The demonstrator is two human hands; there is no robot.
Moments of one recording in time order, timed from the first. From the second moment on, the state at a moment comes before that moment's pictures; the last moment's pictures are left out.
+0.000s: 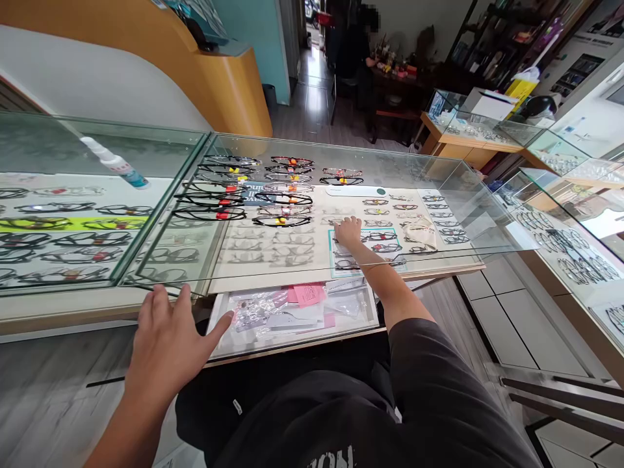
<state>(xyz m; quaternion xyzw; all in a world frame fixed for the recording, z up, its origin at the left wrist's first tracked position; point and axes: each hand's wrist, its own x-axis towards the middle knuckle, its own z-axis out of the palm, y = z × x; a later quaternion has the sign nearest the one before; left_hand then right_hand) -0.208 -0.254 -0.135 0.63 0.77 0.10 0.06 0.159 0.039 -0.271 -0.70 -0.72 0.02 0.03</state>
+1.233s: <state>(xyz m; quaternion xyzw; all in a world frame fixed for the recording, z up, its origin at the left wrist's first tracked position) -0.208 -0.250 -0.132 0.62 0.77 0.13 0.06 0.157 0.053 -0.005 -0.59 -0.81 -0.03 0.01</state>
